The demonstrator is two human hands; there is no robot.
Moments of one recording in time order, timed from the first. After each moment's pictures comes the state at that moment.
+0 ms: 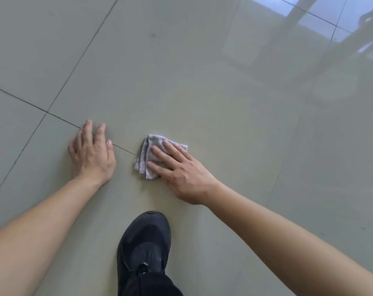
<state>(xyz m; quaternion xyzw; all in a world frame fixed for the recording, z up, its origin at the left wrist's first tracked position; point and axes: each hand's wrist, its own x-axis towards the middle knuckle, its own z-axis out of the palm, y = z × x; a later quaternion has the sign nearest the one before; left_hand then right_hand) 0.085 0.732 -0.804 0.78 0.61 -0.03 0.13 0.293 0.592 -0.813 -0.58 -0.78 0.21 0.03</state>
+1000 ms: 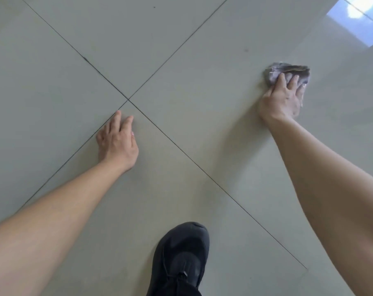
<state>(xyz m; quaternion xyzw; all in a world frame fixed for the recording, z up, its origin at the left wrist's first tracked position) 0.007 0.776 -0.796 0.69 0.70 -0.07 0.15 0.375 0.798 -0.797 -0.90 -0.39 0.18 0.06</state>
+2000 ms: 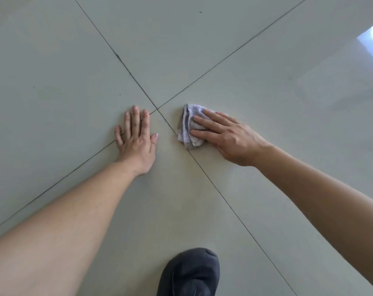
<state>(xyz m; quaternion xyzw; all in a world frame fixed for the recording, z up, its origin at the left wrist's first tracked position) -0.014 0.803 -0.821 0.66 0.71 -0.08 0.23 0.267 0.828 -0.818 -0.36 -0.91 0.18 -0.01</state>
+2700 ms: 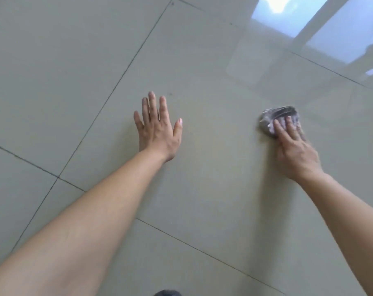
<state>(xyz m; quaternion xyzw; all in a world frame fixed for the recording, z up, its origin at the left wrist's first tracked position) 0.267 0.874 -0.802 0.81 0.55 -0.01 0.18 0.546 0.673 -0.806 -0.89 -0.43 0.16 0.01</state>
